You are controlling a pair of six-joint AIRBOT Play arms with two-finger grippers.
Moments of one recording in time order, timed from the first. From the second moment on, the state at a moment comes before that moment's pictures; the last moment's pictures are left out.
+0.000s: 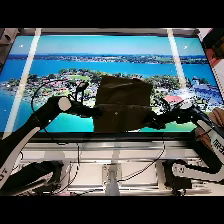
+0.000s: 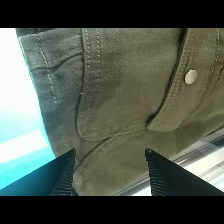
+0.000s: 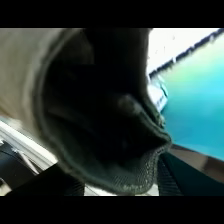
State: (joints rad) left arm -0.45 -1.19 0.85 1.09 -0.88 -1.56; right arm -0.18 -1.39 0.63 -0.74 1.16 1.21
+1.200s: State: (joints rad) left arm -0.17 -1.18 0.50 0.60 -1.00 -1.00; right arm -0.18 -1.34 0.63 -0.64 1.17 1.06
